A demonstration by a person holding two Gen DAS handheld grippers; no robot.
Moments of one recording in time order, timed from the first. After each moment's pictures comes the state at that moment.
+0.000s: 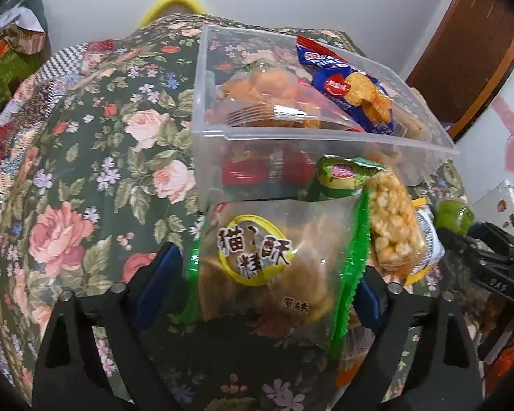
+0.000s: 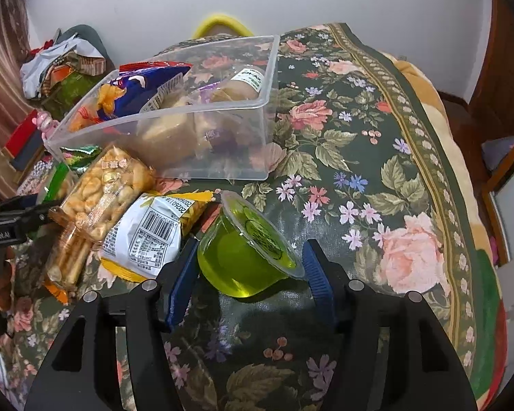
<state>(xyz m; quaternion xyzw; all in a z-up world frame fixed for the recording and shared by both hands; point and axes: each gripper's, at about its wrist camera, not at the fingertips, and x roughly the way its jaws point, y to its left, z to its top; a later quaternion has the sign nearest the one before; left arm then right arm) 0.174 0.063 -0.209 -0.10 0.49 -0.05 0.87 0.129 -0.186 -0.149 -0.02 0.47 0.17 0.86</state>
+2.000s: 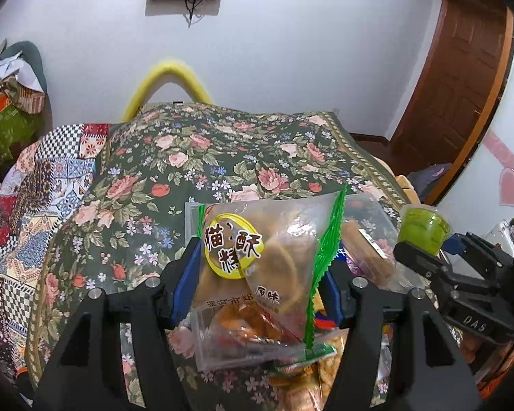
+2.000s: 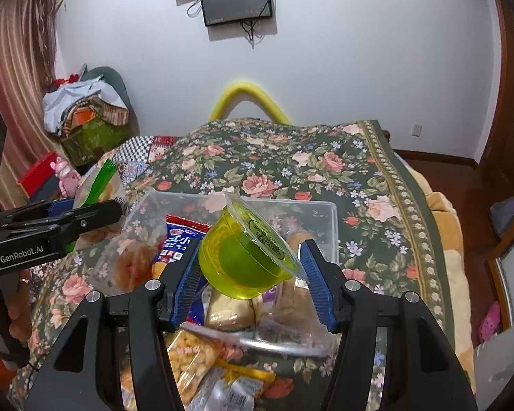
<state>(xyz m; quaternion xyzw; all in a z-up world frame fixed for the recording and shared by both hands) 0.255 0.066 -0.100 -0.08 0.38 -0.04 0.92 0.200 -0.122 -0.059 -0.02 0.36 0.21 0.91</state>
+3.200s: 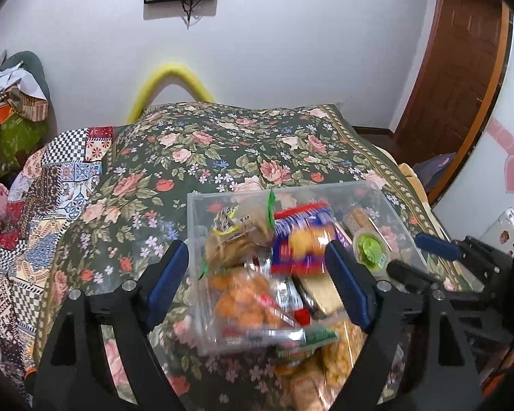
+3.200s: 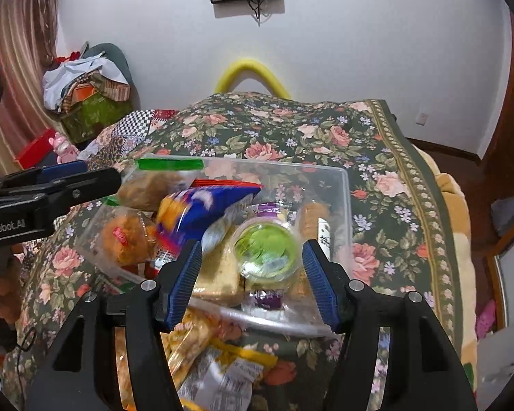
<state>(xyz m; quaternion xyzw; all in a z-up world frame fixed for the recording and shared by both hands) 0.233 0.056 -0.096 -0.05 0.38 -0.03 0.92 0.192 -0.124 -0.077 -0.04 0.39 0.21 0.89</state>
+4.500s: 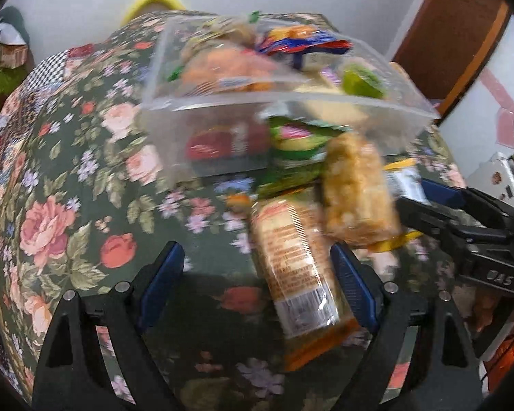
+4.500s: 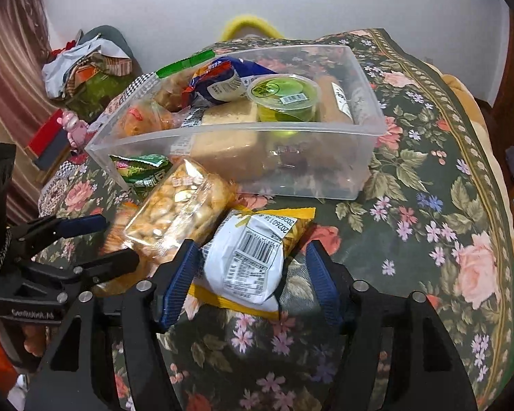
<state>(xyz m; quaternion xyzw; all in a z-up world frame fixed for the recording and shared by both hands) 0.163 0.046 -0.215 -0.06 0.51 -0.06 0.86 0.129 -0.132 -0.142 0.00 0.47 0.22 0.85</state>
